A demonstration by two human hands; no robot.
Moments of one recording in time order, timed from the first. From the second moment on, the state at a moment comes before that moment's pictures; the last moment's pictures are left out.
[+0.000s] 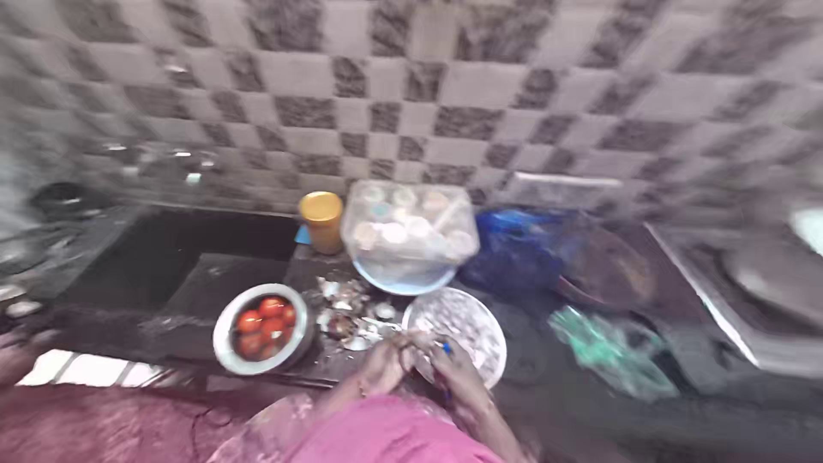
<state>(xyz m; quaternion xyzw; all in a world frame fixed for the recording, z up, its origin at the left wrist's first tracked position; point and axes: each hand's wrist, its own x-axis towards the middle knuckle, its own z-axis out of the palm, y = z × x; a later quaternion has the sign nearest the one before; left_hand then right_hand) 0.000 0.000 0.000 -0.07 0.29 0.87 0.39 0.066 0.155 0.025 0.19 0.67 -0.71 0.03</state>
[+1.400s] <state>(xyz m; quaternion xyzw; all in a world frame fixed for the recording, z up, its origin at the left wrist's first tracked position) -0.037 0.064 0.007 0.08 0.54 0.66 0.51 0.076 0.239 0.000 0.09 0.84 -0.52 -0.13</state>
